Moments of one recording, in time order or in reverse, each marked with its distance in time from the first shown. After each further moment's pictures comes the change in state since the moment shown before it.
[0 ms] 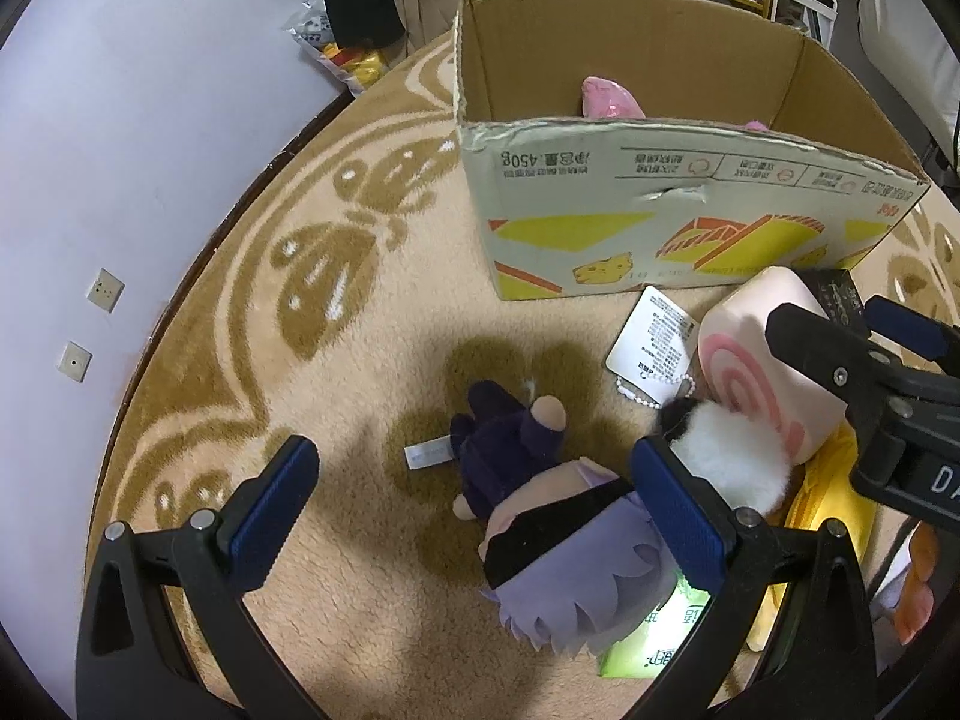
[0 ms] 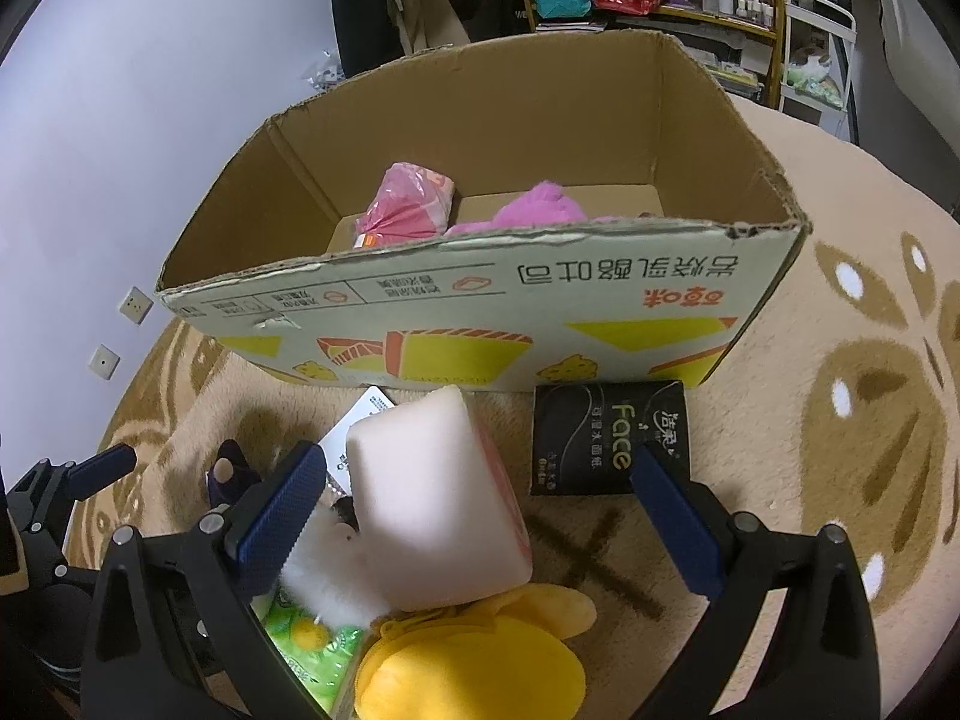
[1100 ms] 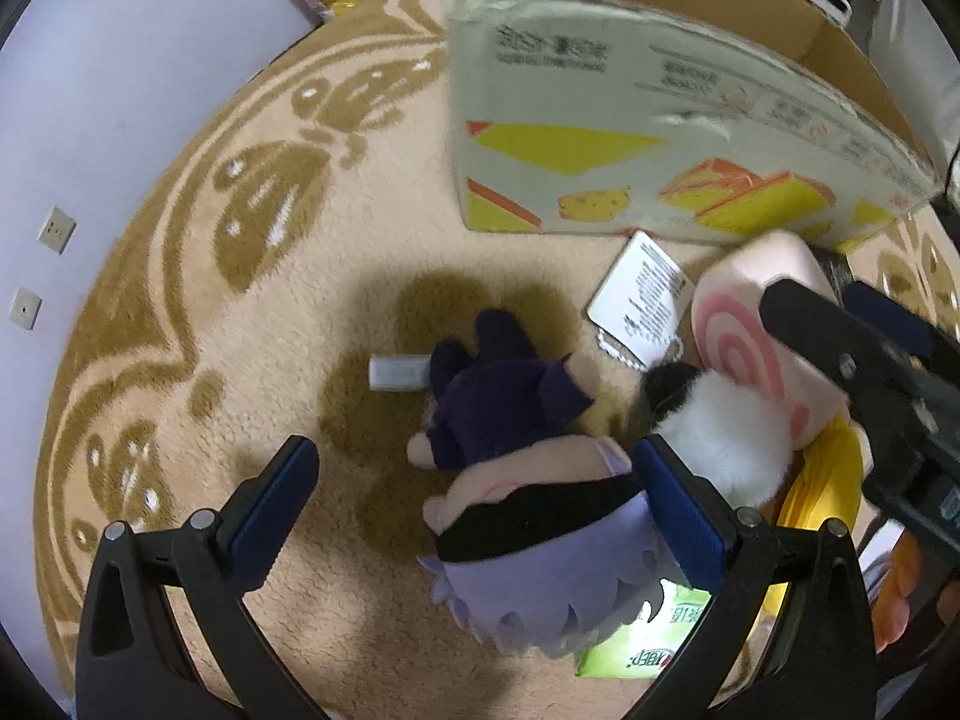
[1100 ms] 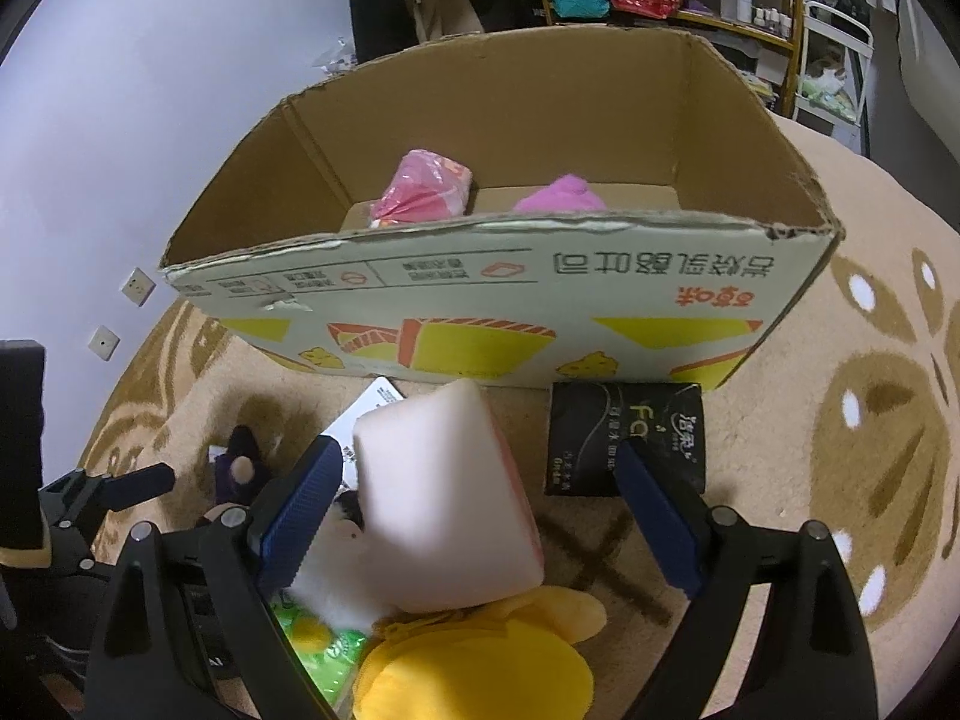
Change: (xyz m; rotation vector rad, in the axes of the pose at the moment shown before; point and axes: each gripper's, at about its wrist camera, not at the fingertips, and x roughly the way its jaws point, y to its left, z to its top) left arm 0.036 0.005 -0.004 -0.047 0.143 -0.124; right arm 0.006 0.008 -0.001 -0.045 0.009 0.008
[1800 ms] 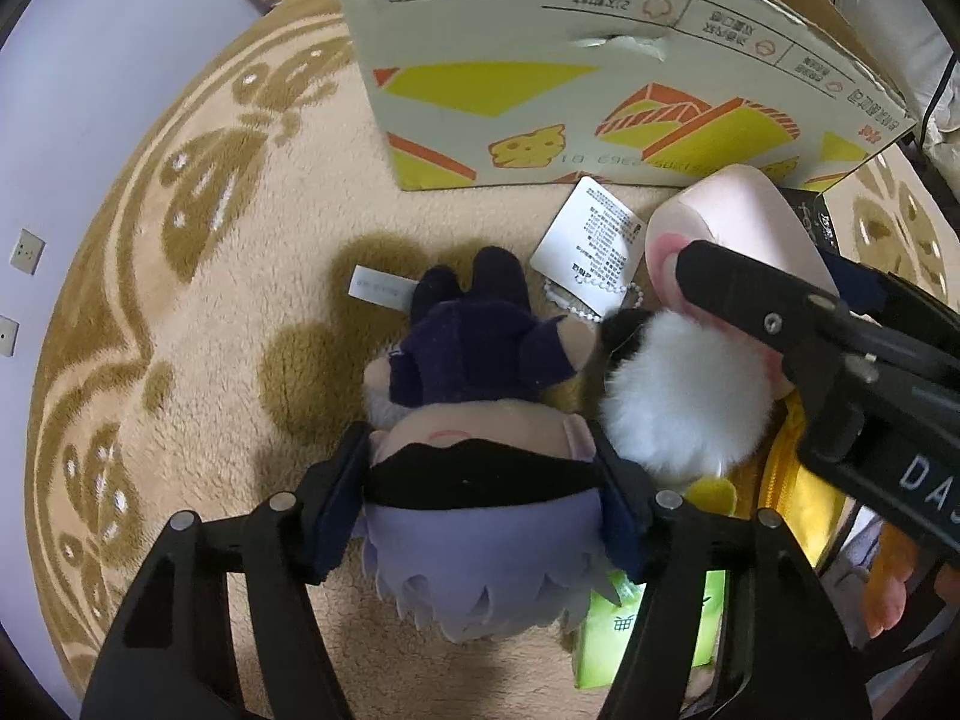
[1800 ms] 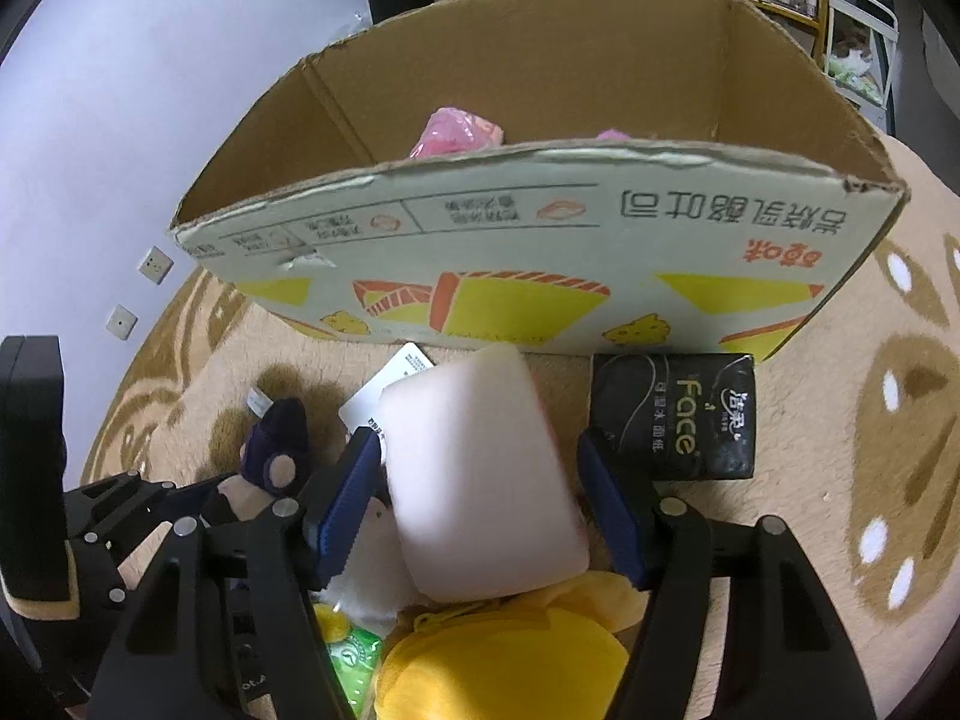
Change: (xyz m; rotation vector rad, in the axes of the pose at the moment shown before) left arm 0.017 -0.005 0.001 0.062 0.053 -0.059; right arm 0.014 0.009 -0.006 -0.010 0.069 0.063
